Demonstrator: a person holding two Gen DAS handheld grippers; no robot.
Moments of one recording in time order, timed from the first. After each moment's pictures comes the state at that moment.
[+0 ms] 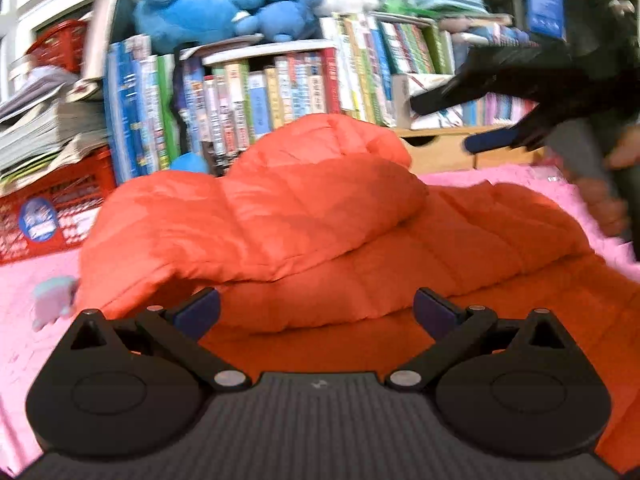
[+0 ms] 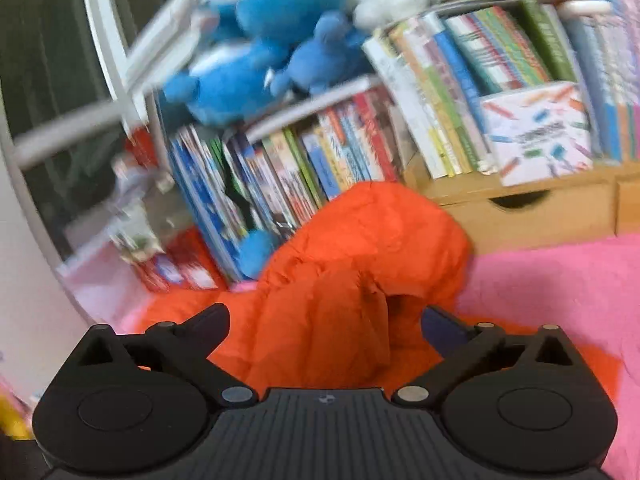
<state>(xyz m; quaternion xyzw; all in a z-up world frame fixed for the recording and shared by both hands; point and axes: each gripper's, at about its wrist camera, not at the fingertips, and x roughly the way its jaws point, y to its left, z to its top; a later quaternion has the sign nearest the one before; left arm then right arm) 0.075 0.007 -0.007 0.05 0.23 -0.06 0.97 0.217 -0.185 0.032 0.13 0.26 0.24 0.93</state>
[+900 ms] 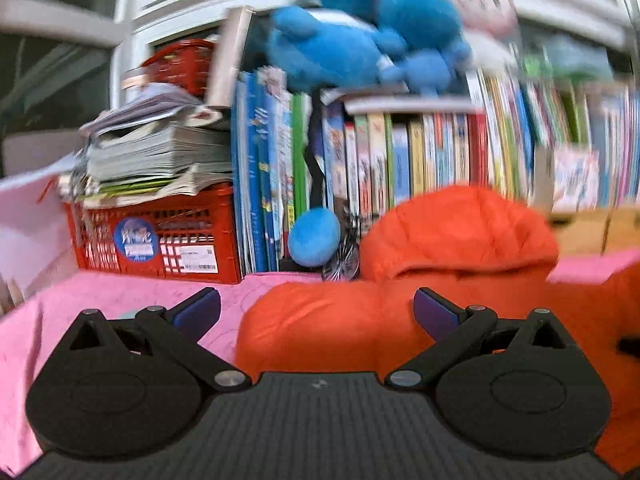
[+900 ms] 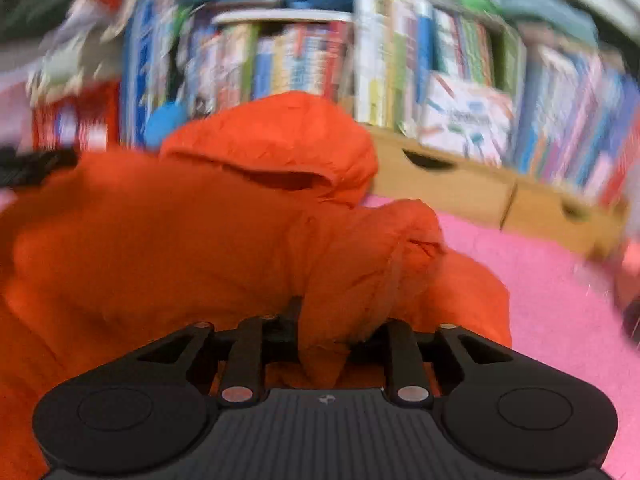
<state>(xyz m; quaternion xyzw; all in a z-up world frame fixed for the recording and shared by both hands) 0.136 0.052 -0.004 0.03 0.16 0.12 0.98 0.133 -0.151 -0.030 -0.12 0.27 0.07 0.95</state>
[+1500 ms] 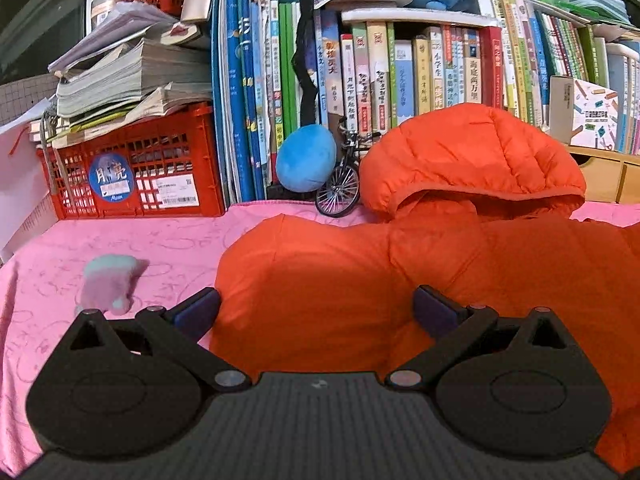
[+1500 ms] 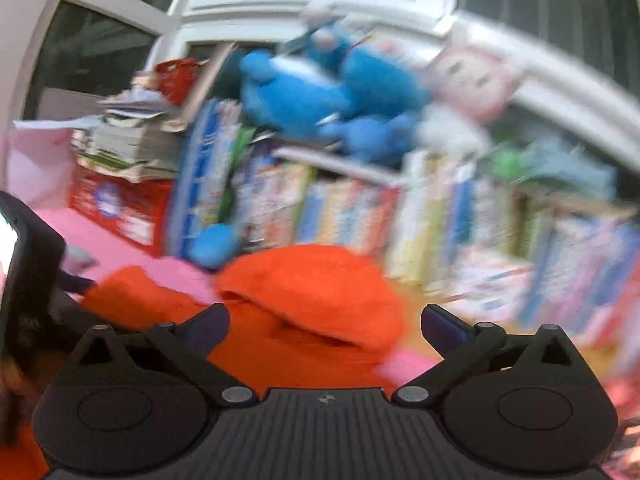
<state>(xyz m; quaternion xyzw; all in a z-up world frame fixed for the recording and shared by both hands) 0.168 0.069 -0.025 0.01 0.26 0.11 0.96 0.124 -0.097 0.046 -0.13 0.14 0.13 0.97</state>
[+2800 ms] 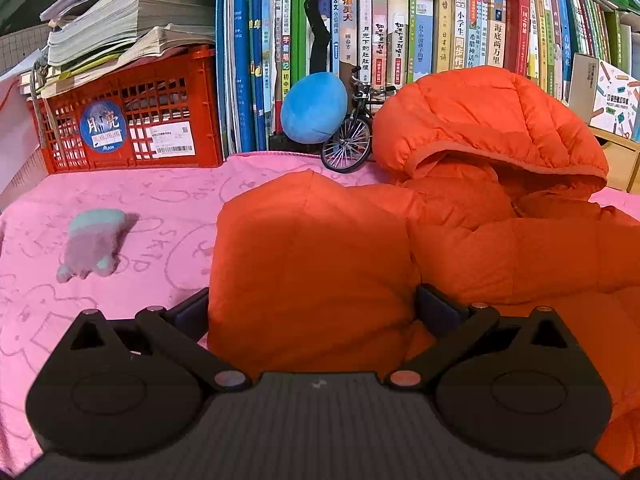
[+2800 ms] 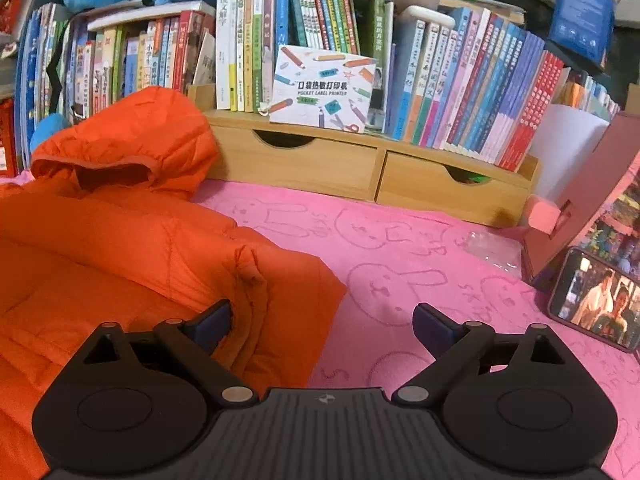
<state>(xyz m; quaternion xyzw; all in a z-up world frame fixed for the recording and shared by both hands) 0.185 0.085 -0.036 -0.03 0.32 0.10 0.94 0.157 -0.263 -0.039 -0.06 0.27 -0.04 0.96</state>
